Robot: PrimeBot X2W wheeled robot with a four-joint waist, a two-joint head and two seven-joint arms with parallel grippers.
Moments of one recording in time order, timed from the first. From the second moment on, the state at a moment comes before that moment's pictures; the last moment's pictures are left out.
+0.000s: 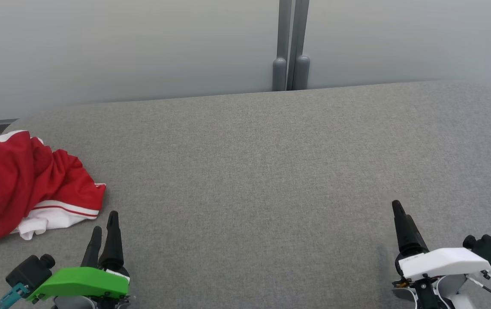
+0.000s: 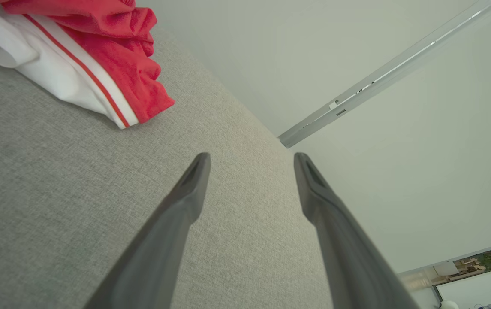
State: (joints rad) left arm -0.05 0.05 0.01 0.29 -0.94 -0.11 -0.06; right arm -0.04 -0.04 0.01 0.28 1.07 0.13 -0.09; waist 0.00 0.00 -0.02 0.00
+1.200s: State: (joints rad) left arm -0.03 0.11 -0.04 0.27 -0.43 -0.09 -0.17; right arm -0.09 -0.04 0.06 0.33 0.45 0.13 -0.13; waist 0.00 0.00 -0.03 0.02
